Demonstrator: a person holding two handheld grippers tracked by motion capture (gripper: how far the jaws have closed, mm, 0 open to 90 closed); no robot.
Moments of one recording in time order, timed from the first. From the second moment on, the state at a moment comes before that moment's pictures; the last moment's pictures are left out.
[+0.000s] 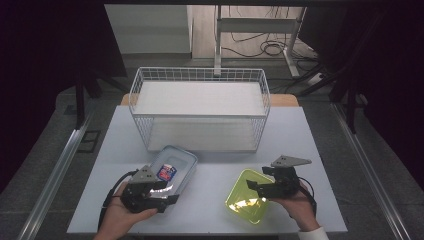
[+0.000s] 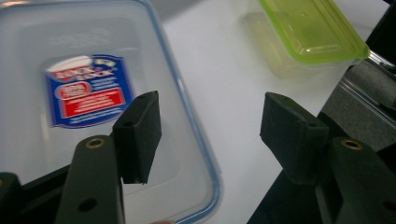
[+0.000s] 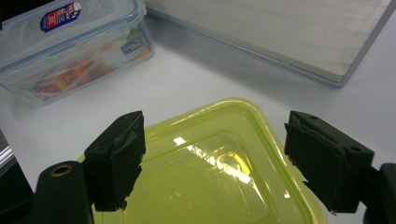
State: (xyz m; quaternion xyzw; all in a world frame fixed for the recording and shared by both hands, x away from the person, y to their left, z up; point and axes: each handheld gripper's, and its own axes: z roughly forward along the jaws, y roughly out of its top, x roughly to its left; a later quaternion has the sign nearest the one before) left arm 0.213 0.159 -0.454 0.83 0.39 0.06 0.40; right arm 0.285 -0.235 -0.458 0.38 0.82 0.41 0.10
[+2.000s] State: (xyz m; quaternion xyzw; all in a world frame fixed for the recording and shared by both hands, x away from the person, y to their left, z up) left arm 0.216 0.237 -0.499 0.83 0.47 0.05 0.30; right arm 0.288 -0.236 -0.462 0.39 0.83 0.40 0.09
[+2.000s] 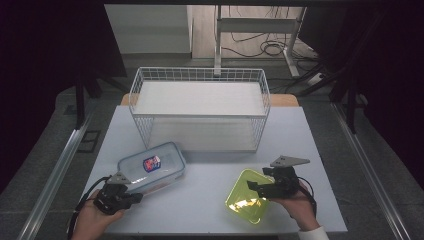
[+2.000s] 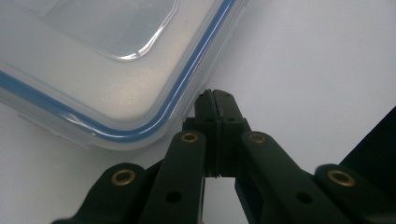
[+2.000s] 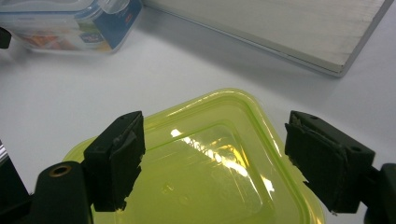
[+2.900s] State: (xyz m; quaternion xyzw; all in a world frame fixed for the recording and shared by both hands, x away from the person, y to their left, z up) left arm 0.351 0.222 -0.463 0.78 0.50 0.16 0.34; right arm 0.289 -0.236 -0.464 0.39 0.83 0.40 0.09
